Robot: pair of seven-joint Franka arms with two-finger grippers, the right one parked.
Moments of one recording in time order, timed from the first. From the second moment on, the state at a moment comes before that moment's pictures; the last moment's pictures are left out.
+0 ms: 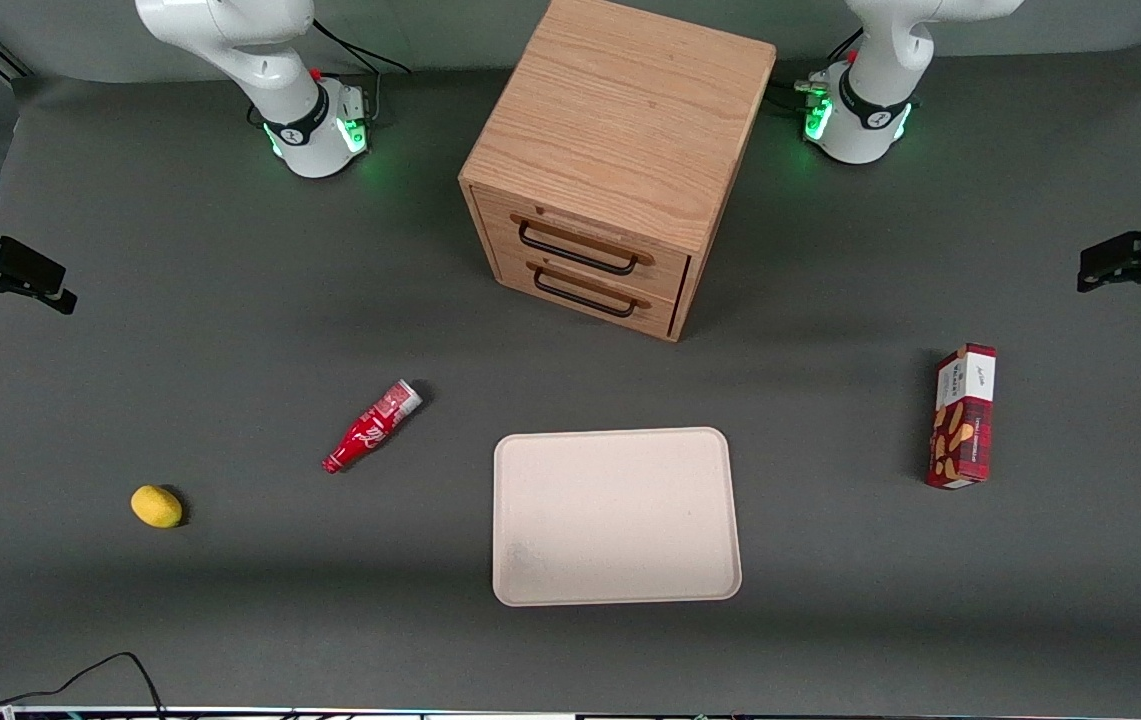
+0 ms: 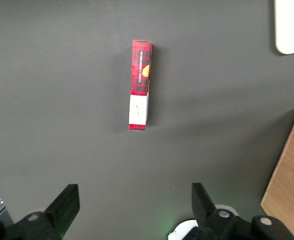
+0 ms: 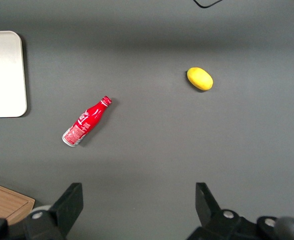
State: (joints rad) arm -0.10 0.15 0.16 -1.45 0.07 1.42 0.25
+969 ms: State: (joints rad) arm -0.04 0.43 0.18 -1.59 0.00 1.80 0.34
